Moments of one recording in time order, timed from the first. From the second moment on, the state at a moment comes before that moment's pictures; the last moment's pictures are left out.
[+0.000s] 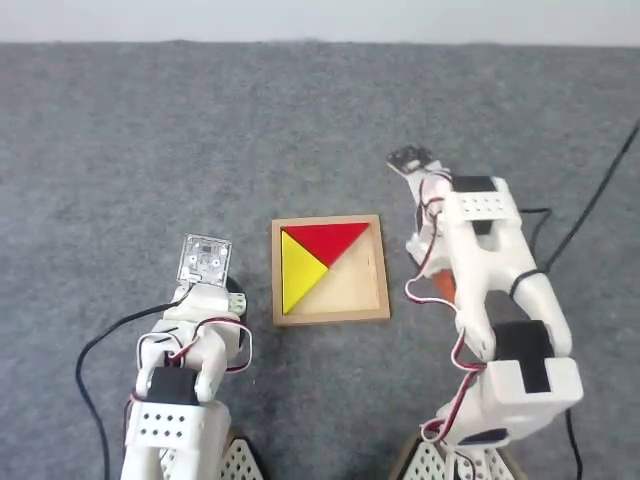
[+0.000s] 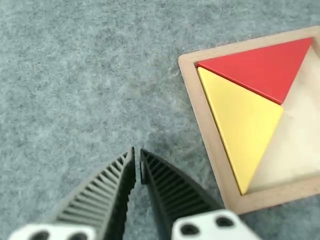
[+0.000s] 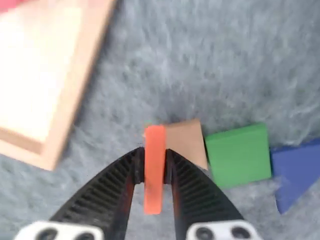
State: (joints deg) left arm -2.5 -85.3 97.3 46.6 -0.2; right arm -8.0 6.7 19.5 69.3 25.8
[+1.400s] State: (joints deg) left arm -2.5 -85.3 97.3 46.6 -0.2; right arm -11.9 20.7 2.9 64.5 7.9
